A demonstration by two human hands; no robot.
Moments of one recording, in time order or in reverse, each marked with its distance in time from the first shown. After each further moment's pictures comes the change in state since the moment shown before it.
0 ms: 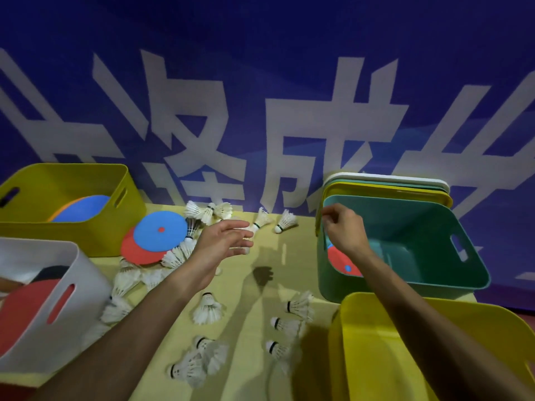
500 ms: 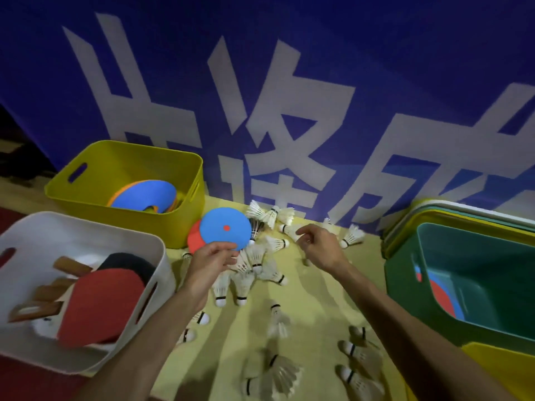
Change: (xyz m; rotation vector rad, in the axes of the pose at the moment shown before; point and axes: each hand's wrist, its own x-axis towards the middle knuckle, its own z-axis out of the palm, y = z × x) left_hand 0.031 -0.061 -0.205 -0.071 0.278 -0.100; right_hand 0.001 -0.142 0.193 -0.088 -0.361 -0.035
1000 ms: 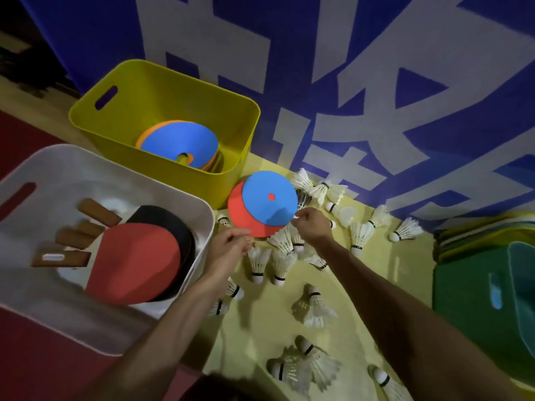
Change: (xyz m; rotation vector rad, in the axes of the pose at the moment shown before) left_hand 0.054 -0.061 -0.060 -0.093 0.109 -0.177; right_hand 0.076 -0.050 0.141 0.006 -0.147 0.257
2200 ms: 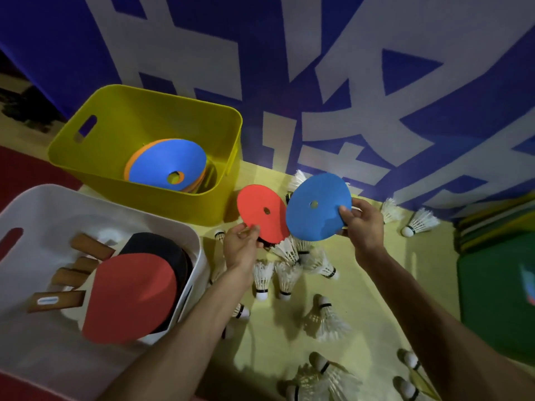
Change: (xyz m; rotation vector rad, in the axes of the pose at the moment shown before) left_hand 0.052 0.003 0.058 -0.077 0.192 -0.020; right_hand 0.001 0.039 -0.059 0.754 0.278 -0.055
